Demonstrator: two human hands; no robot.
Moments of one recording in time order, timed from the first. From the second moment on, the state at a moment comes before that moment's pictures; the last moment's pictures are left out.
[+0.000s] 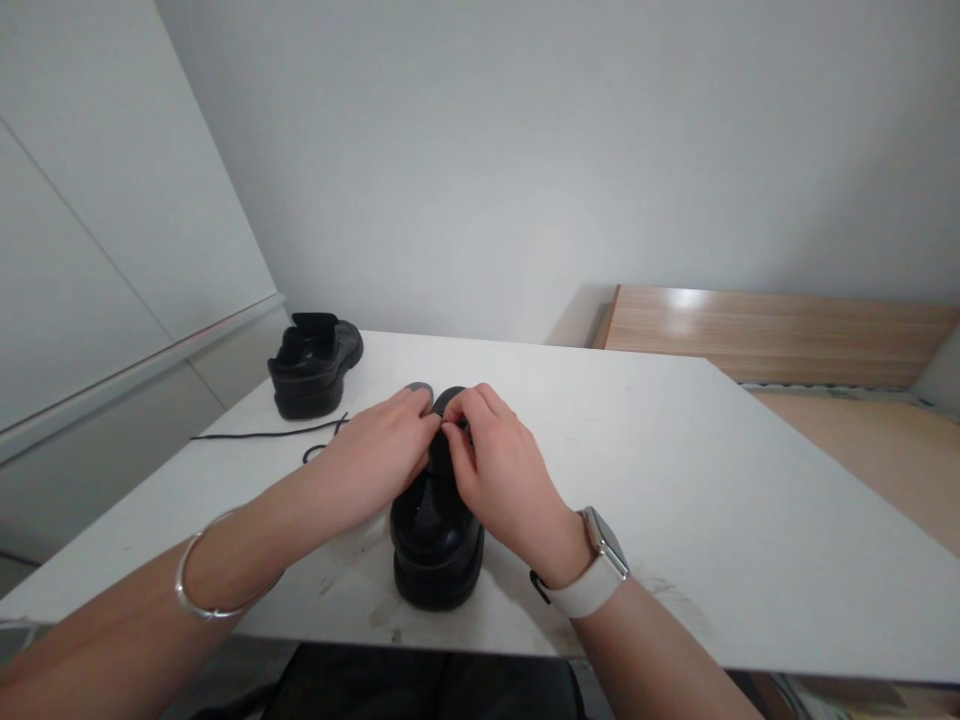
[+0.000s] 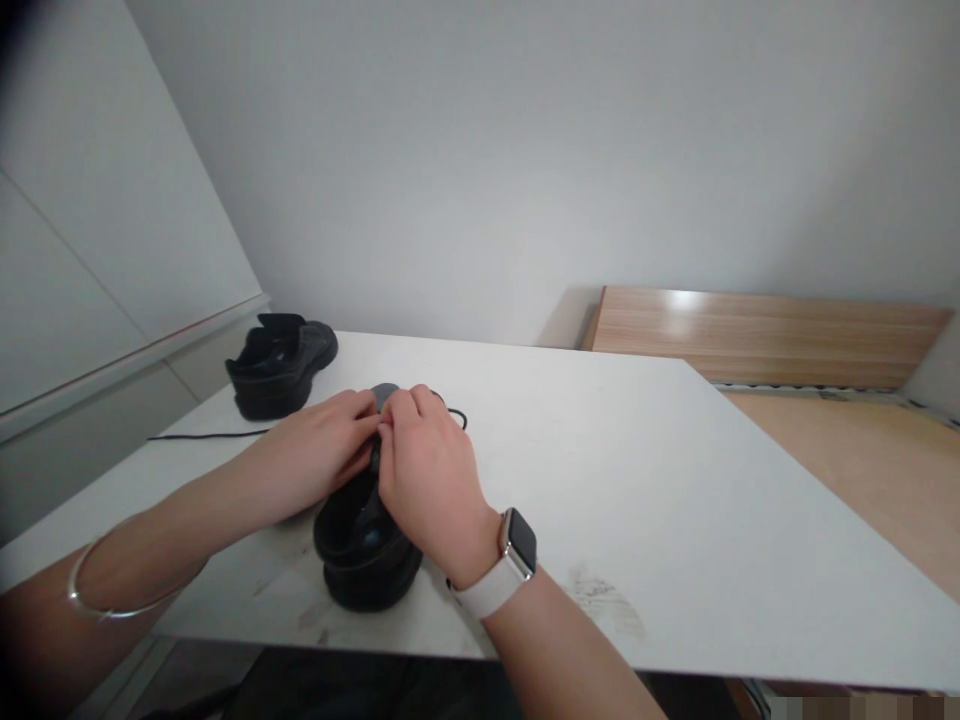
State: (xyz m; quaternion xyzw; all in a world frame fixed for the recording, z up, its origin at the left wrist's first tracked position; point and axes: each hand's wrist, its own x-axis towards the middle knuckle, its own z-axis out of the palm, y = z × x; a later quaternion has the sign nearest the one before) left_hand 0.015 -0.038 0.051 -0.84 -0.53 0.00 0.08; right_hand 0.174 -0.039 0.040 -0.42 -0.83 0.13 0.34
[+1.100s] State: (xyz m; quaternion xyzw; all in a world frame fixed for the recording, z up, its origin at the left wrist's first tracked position) left_hand 0.021 -0.049 0.084 -0.64 -0.28 -0.63 -0.34; right_hand 0.163 -0.042 0.084 -0.20 -0.68 0.20 0.68
